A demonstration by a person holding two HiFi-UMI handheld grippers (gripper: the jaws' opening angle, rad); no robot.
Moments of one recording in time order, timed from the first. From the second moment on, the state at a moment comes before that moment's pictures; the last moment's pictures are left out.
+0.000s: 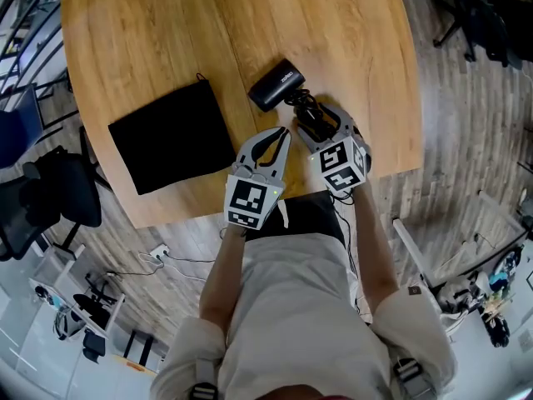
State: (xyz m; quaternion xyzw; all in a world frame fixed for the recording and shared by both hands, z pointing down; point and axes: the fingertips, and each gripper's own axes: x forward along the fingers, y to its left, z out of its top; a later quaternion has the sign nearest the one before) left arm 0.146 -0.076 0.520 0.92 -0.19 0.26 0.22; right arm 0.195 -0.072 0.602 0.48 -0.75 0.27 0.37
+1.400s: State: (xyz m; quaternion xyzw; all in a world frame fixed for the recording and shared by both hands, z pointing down) left arm 0.014 -0.118 0.577 0.84 -0.37 0.34 0.21; right arm 0.171 -0.094 0.593 0.46 -0.77 0.24 0.37
